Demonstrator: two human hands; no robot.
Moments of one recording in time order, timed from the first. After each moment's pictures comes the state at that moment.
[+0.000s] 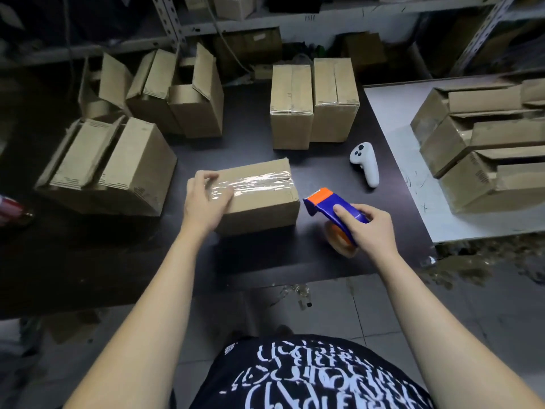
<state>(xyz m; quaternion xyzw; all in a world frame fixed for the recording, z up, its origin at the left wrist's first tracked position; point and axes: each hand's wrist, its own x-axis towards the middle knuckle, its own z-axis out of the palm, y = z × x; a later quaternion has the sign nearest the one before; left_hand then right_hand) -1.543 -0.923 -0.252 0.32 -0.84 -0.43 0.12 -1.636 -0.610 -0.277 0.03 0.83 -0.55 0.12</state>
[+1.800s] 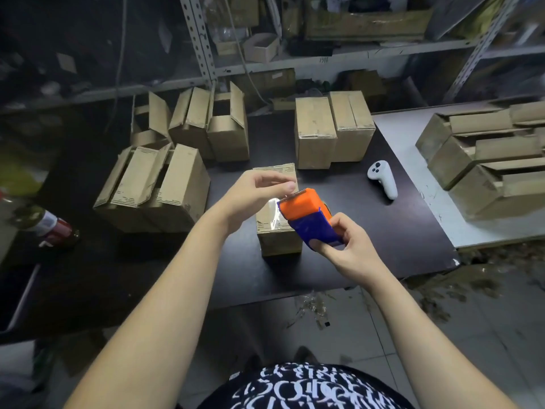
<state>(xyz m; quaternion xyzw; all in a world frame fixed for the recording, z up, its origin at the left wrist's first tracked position) -1.522 -0.935 -0.134 0.08 -0.80 -0.60 -0.04 -1.537 -0.700 -0.222 -0.20 0.77 -0.58 0.16</state>
